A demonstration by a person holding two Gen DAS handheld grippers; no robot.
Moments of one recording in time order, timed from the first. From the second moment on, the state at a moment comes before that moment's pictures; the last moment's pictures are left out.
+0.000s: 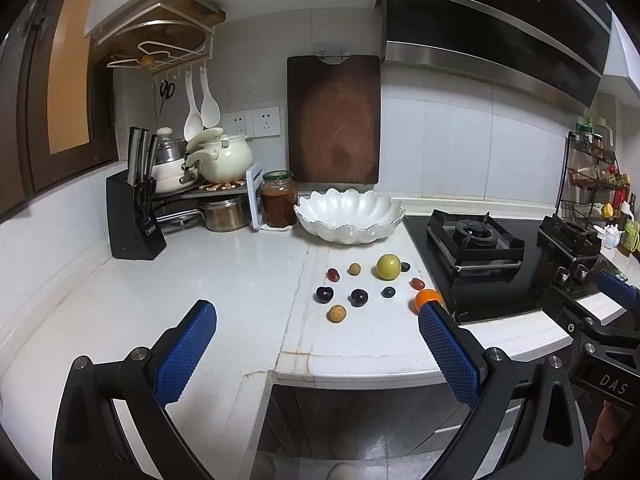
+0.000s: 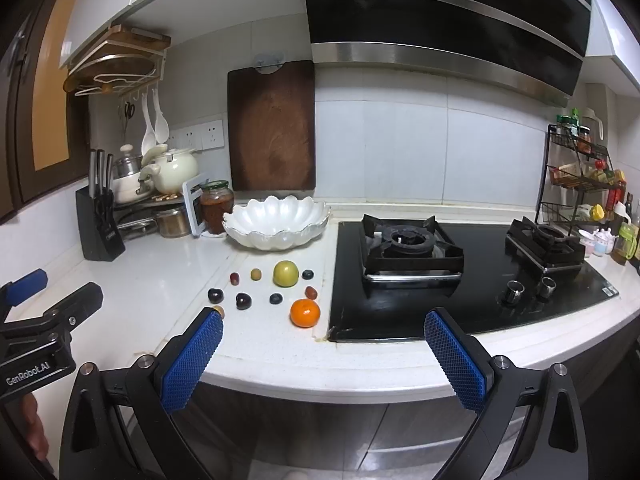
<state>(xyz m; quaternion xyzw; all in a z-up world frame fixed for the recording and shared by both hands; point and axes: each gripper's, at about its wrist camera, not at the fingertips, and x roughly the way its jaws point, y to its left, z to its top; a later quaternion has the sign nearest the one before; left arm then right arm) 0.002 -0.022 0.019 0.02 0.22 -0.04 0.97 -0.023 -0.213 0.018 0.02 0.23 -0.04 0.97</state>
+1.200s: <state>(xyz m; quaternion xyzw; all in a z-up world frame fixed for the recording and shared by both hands) 0.130 -0.034 -0.044 0.04 0.32 -0.04 0.94 0.116 -0.212 -0.046 0.00 0.32 0.00 0.95</state>
